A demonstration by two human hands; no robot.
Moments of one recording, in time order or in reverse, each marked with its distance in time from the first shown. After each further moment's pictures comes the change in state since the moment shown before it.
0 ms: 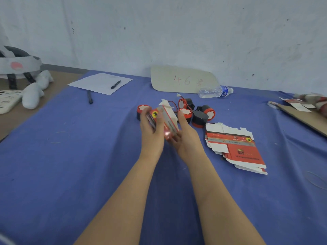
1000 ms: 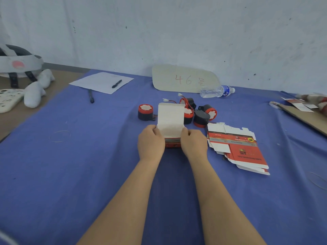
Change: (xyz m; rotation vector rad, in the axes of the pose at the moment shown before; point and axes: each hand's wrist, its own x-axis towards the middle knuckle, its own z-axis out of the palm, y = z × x) left_hand -0.002 -0.001 -0.006 0.656 0.096 -0.141; right_hand 0.011 0.012 -0.024 -1.128 0.337 -0.316
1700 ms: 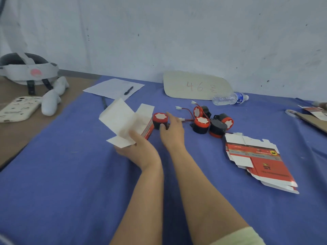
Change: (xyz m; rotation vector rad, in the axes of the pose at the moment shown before) left_hand 0.030 -0.011 -0.027 -0.905 0.675 -0.316; right_hand 0.016 -0.079 0.068 0.183 -0.185 -0.181
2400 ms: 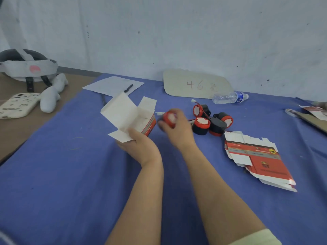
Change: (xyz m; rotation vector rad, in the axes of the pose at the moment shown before) left_hand -0.001 0.001 0.004 -0.026 -0.025 0.000; right_hand -0.003 0.003 -0.024 0.080 -0.022 -0.099
